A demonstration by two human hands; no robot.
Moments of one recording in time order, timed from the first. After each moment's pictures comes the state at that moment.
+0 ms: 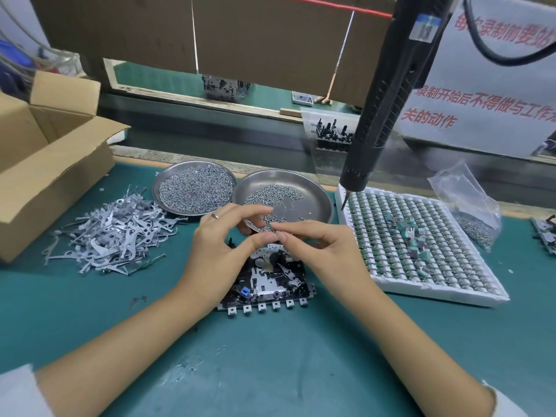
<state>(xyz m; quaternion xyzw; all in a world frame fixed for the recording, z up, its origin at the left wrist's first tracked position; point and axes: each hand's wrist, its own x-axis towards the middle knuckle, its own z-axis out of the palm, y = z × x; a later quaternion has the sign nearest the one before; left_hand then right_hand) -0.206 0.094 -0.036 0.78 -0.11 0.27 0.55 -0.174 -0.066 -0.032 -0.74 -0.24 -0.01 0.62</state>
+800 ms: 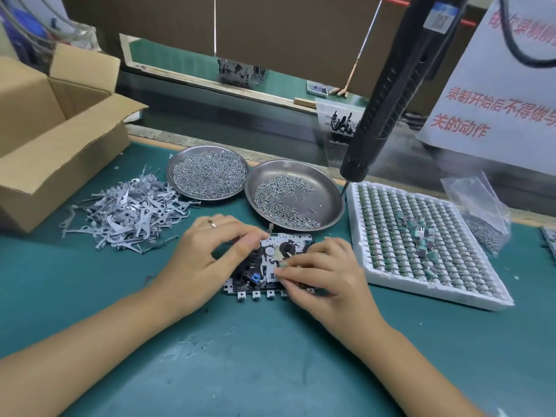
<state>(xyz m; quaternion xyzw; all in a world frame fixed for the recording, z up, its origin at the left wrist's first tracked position) -0.234 0.122 -0.043 0.84 -0.14 0.24 0.46 -0.200 -0.078 -0.062 -0.81 -0.42 -0.26 0.31</state>
